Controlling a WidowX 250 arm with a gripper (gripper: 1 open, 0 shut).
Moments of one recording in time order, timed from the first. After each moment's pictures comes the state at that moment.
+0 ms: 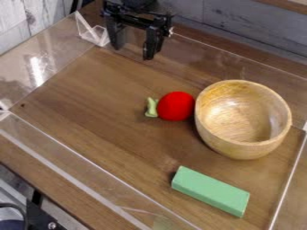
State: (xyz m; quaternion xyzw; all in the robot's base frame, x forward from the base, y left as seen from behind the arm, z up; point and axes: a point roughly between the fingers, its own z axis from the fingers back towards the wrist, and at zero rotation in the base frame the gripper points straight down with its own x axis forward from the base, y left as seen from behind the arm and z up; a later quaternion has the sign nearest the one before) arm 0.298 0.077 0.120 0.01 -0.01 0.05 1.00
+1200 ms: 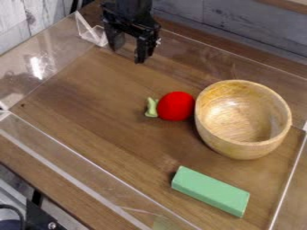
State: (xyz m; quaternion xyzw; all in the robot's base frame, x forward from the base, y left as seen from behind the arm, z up) arm 0.323 0.105 0.093 0.04 -0.06 -0.01 1.00
